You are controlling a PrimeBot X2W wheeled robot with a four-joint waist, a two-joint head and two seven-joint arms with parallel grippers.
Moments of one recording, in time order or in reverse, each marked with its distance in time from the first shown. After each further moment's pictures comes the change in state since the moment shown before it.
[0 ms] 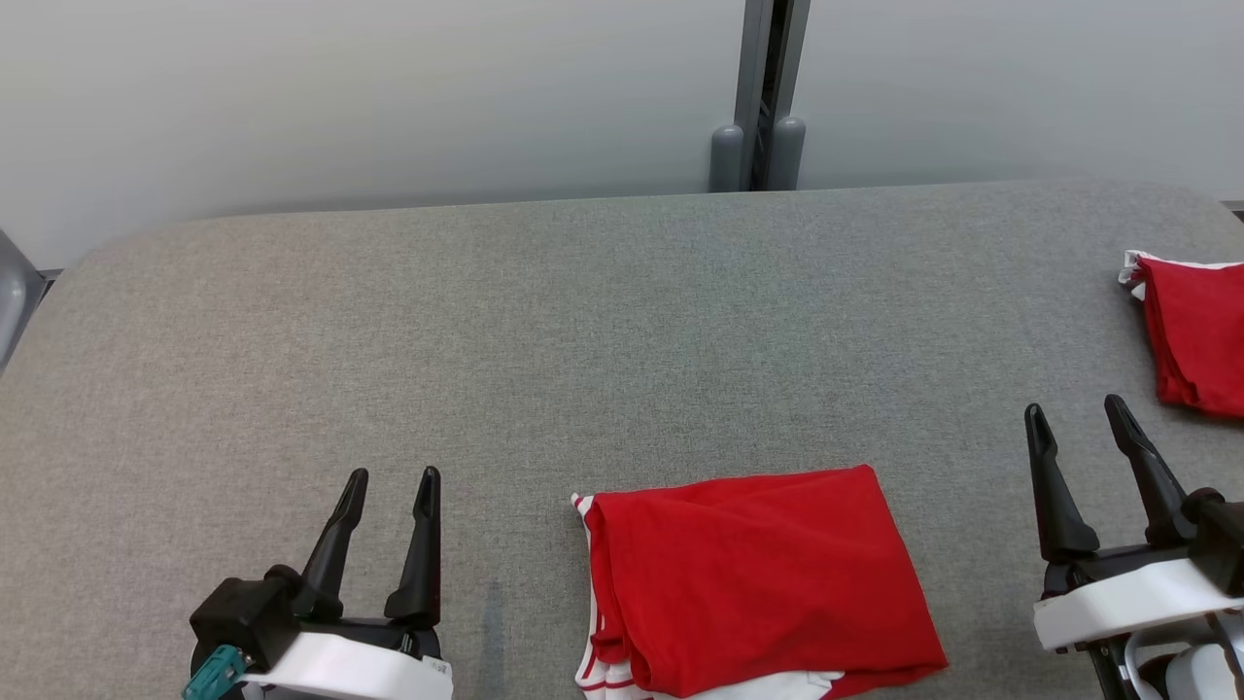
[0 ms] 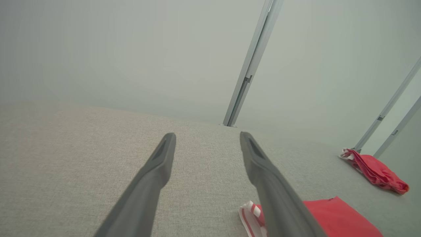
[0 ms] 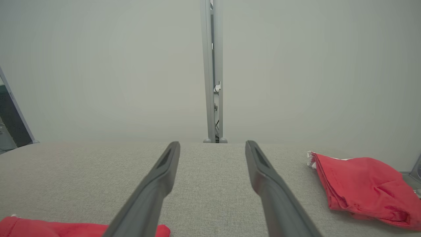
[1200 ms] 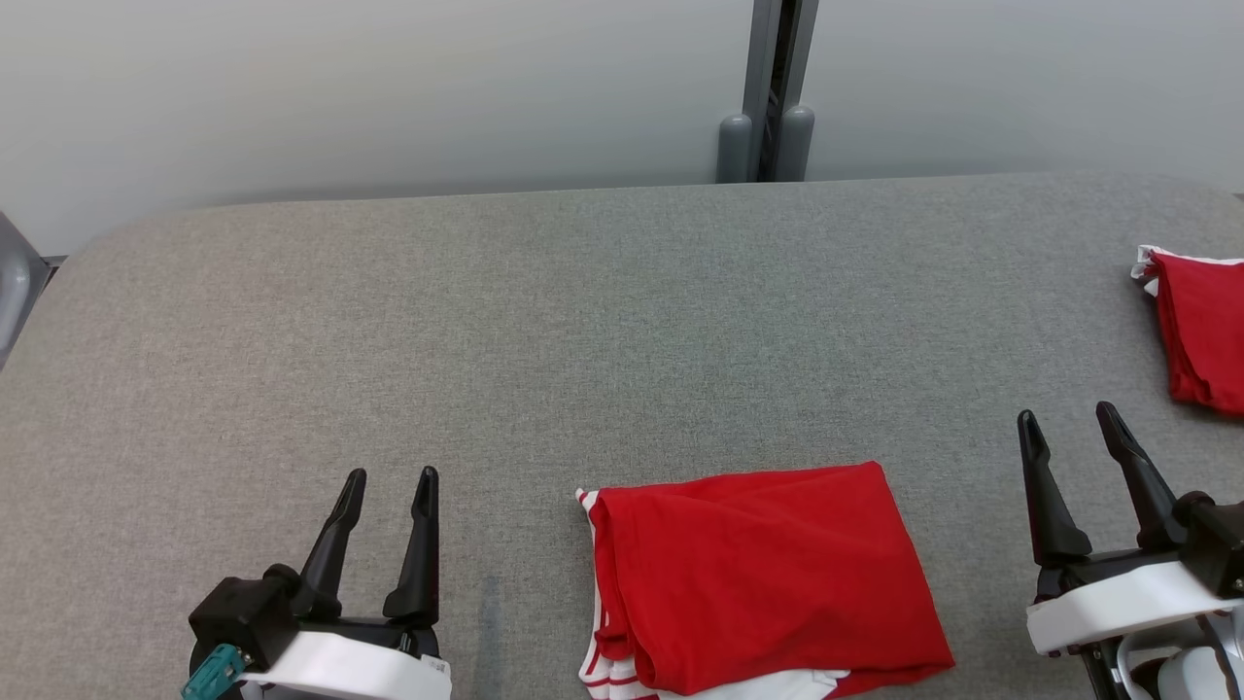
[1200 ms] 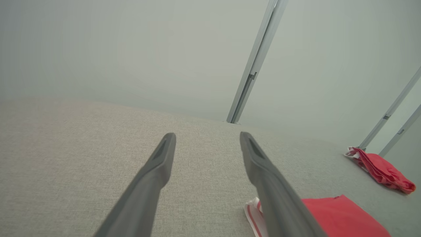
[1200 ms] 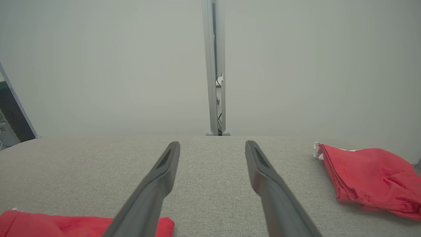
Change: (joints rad) left arm -0.003 0.000 0.002 0.006 0.000 0.002 0.000; right arm -0.001 0.009 0.005 0.020 0.001 0.000 0.000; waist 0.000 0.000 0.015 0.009
